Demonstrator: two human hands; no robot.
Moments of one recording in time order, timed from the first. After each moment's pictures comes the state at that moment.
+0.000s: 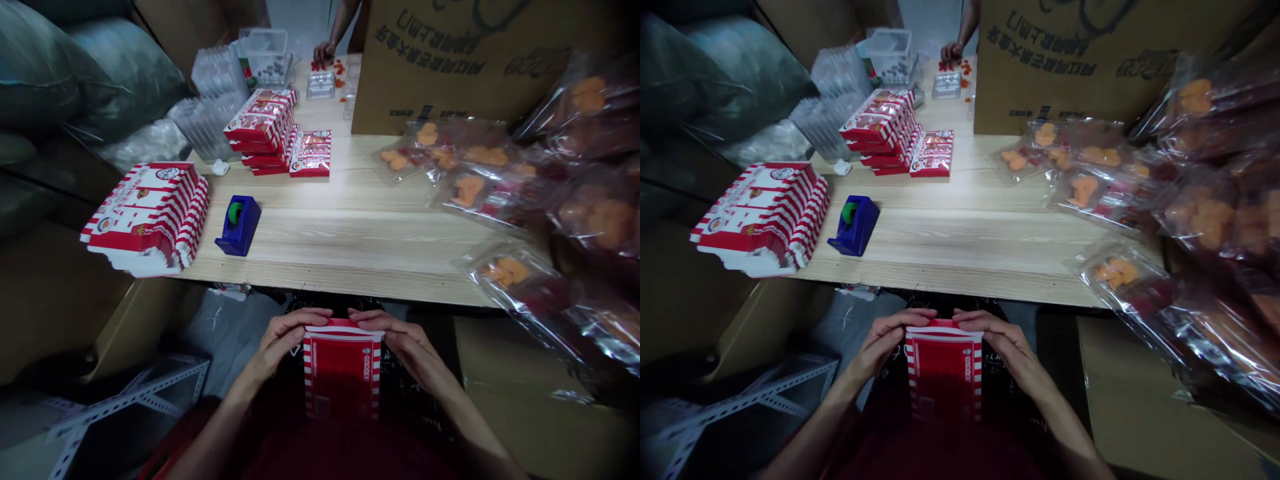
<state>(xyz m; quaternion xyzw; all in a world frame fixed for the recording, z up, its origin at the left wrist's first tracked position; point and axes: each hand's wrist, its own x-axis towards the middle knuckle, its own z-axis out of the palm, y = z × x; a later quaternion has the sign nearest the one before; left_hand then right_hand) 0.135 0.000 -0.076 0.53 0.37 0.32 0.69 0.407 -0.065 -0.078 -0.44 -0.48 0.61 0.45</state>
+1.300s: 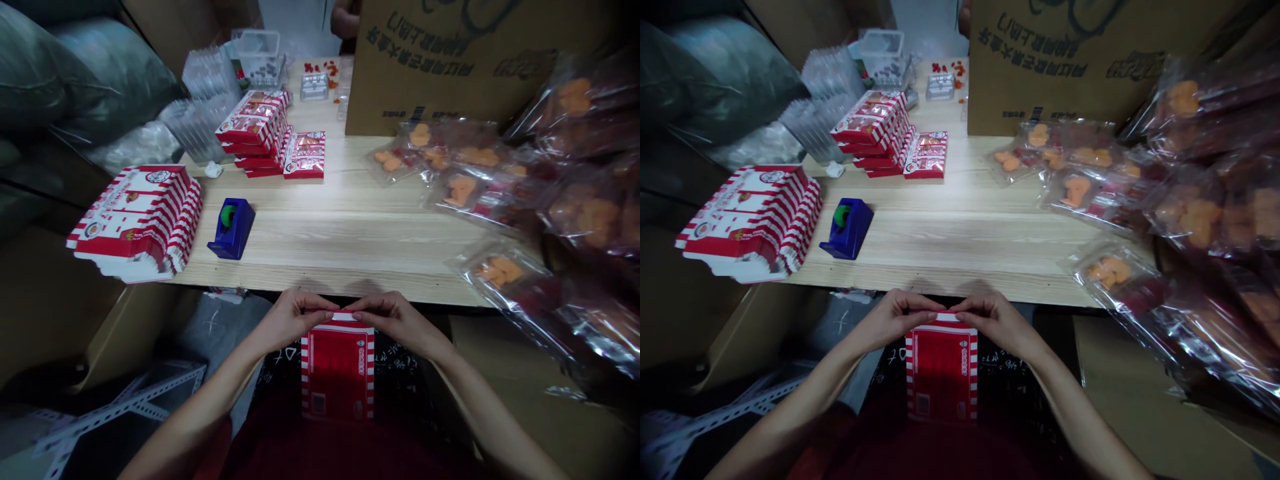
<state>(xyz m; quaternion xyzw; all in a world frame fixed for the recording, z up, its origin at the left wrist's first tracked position) 0.174 0.052 -0.059 0.62 0.41 0.14 0.65 0.416 -0.009 -0.073 -0.49 -0.49 0.64 0.33</state>
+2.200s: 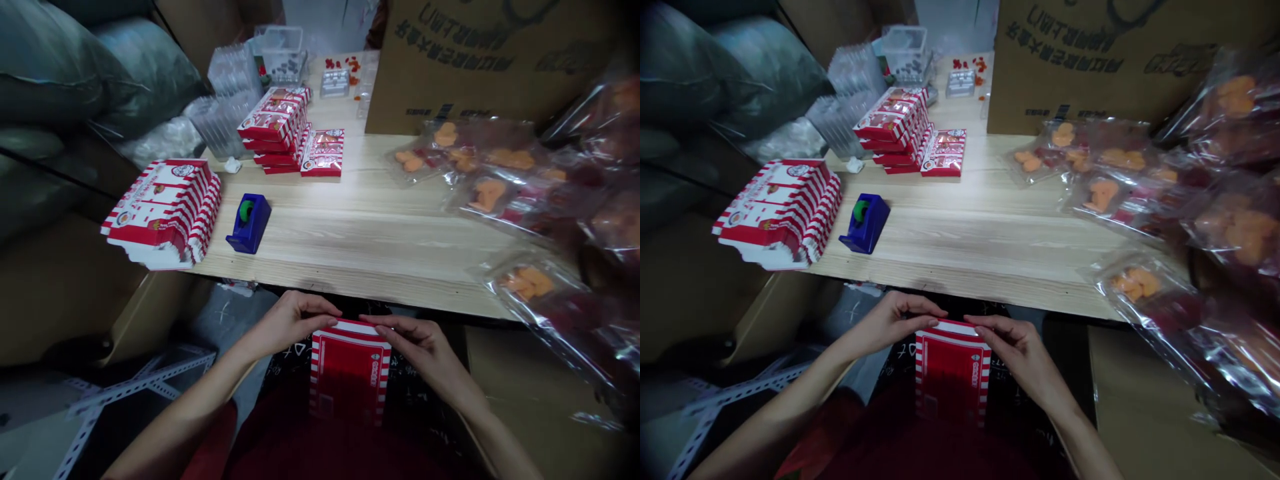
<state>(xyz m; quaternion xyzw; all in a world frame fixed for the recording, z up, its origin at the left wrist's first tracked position) 0.151 0.049 -0.041 0.68 0.36 0.13 0.63 0.404 -0.049 -0.062 -0.56 -0.43 0.61 0.37</state>
